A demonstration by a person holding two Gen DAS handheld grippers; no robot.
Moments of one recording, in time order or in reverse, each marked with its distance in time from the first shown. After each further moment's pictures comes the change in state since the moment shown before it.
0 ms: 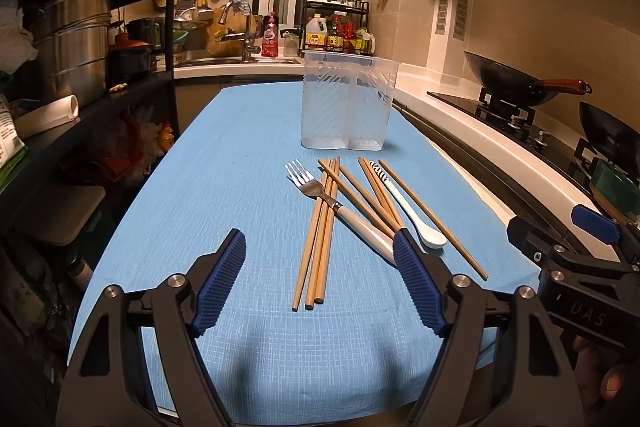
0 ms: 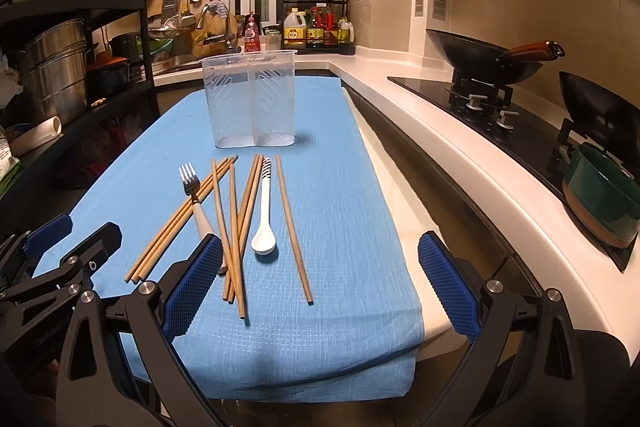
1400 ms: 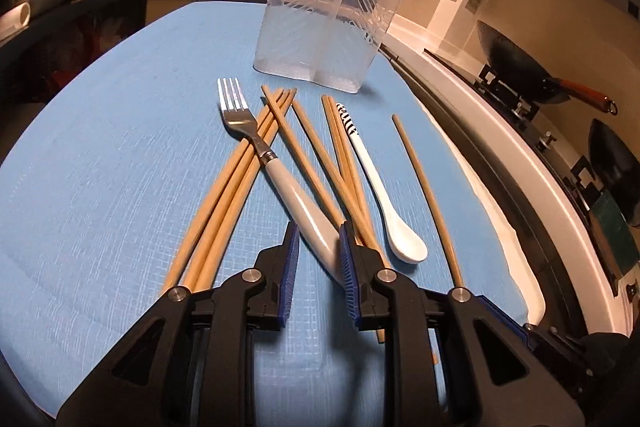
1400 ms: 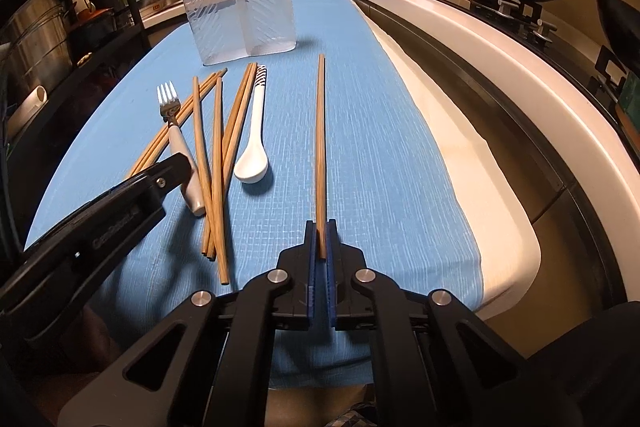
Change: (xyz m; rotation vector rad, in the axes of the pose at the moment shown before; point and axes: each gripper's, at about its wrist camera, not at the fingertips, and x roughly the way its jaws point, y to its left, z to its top) left arm 0.099 -0.032 -0.009 -0.186 0.233 -0.125; right arm 0.068 -0.001 -0.026 0.061 0.300 0.047
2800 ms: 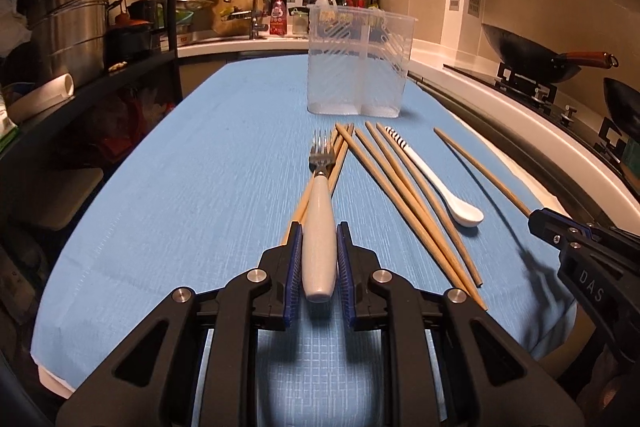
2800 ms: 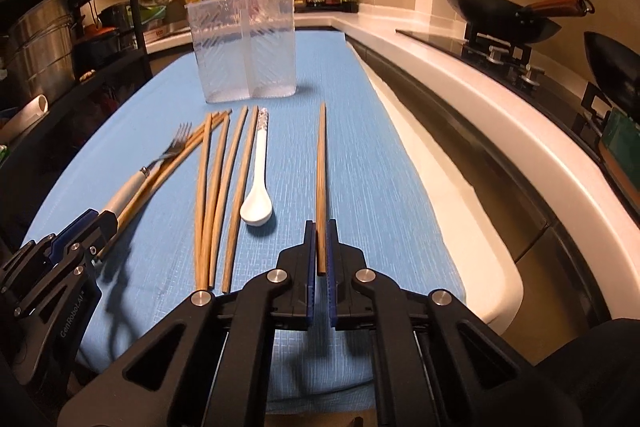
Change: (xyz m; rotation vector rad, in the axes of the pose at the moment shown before) left arm -0.056 0.026 -0.020 0.172 -0.183 0.171; right arm -0.020 0.007 0.007 -0.041 -0.178 -0.042
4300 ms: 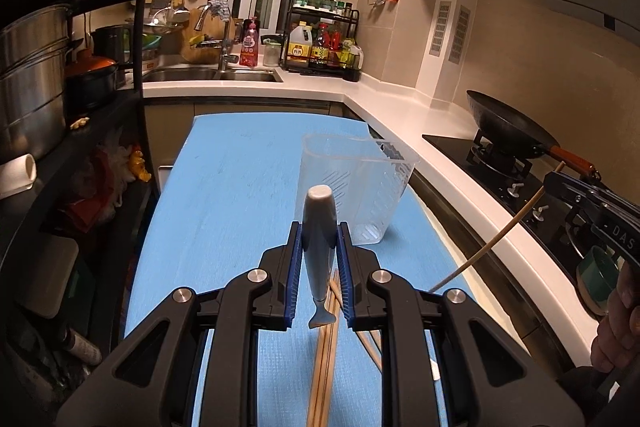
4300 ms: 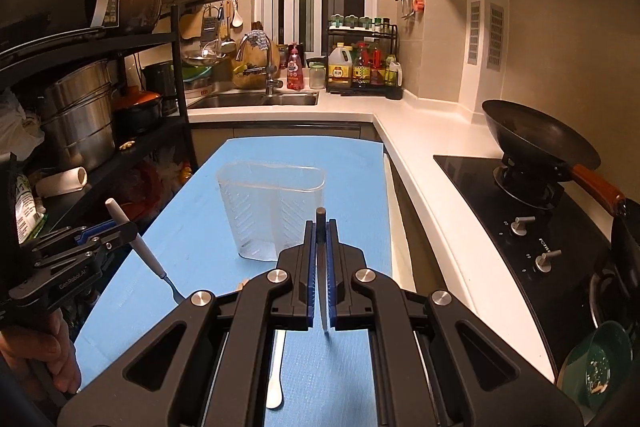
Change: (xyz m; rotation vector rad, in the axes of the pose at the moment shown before) left arm 0.010 0.045 0.172 -0.025 -0.020 -0.173; right arm -0.042 -0.006 0.188 -0.121 -0.179 0.148
